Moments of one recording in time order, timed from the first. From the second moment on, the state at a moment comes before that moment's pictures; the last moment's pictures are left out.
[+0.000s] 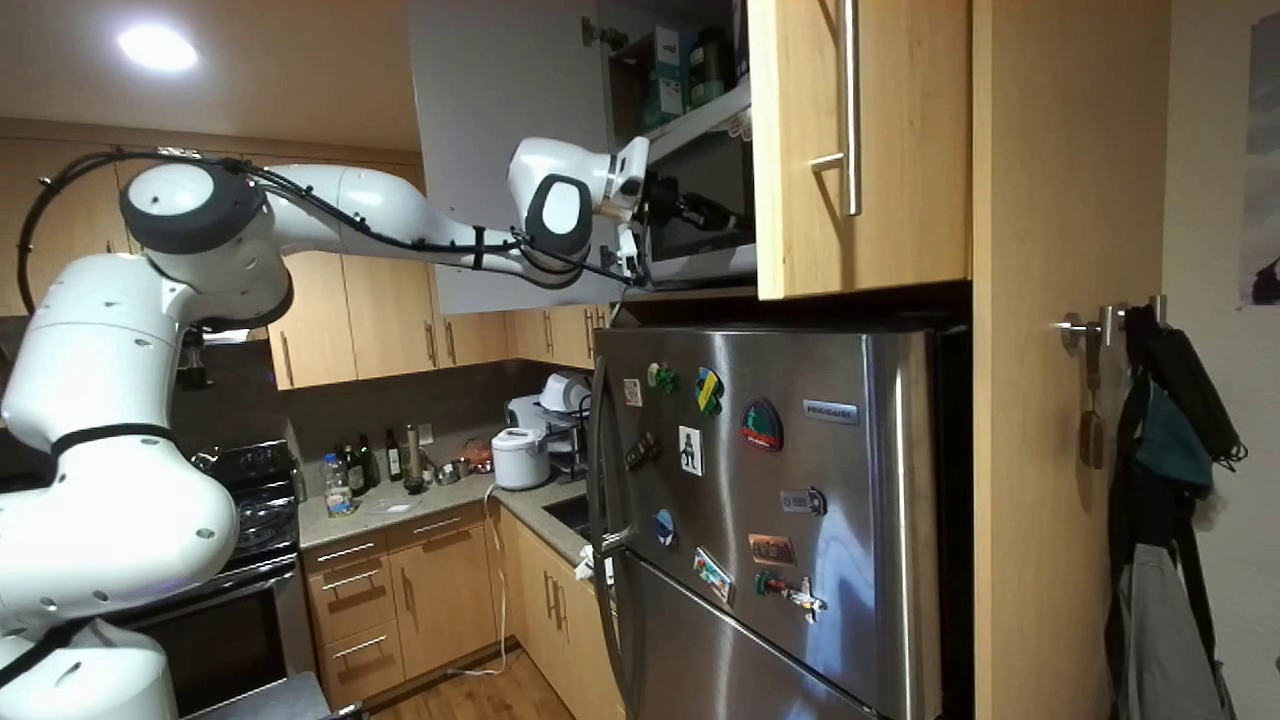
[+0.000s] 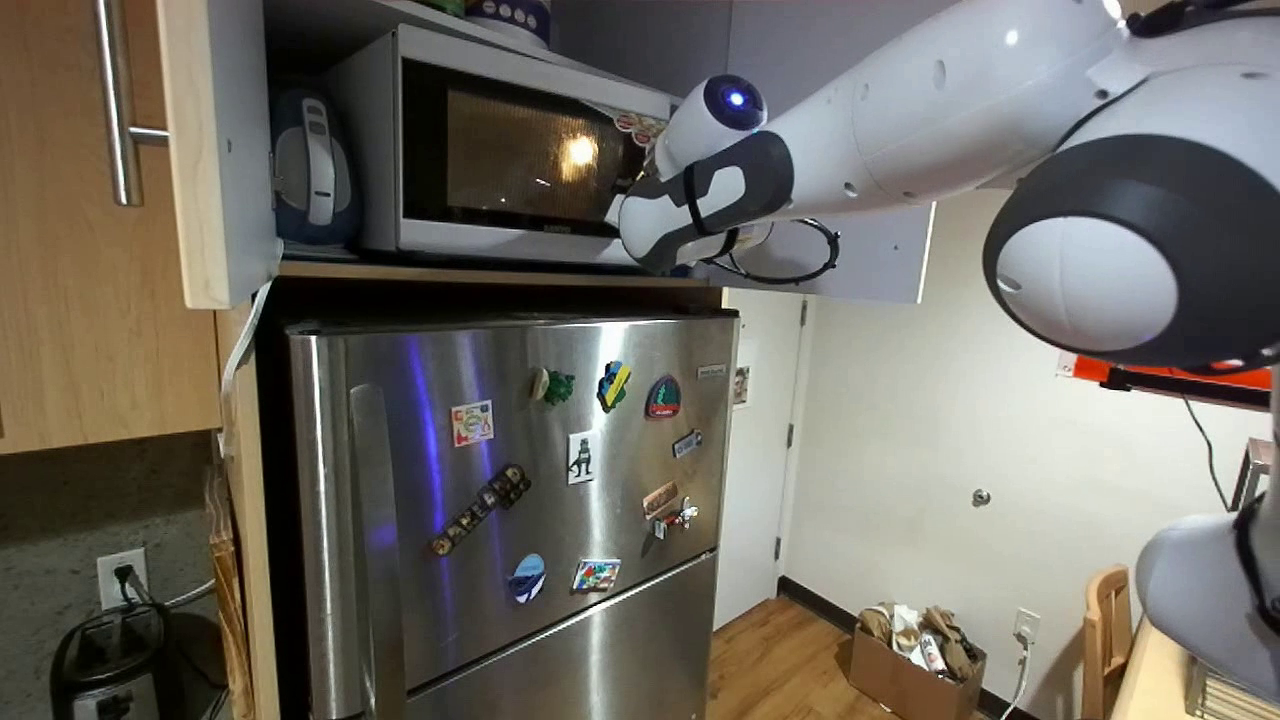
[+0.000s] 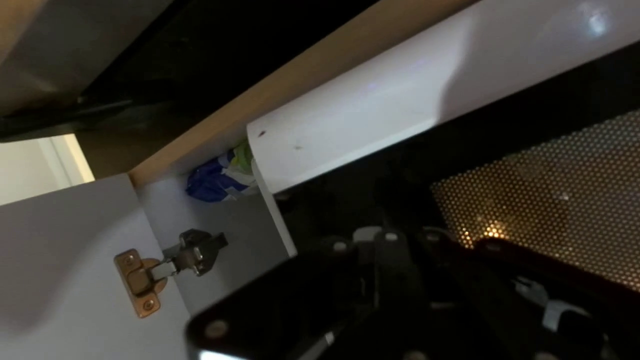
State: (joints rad) arm -2.04 -0.60 1.59 -1.73 0.32 3.01 0.70
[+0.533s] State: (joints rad) arm -2.23 -0.64 1.70 -1.59 0.32 3.00 0.75
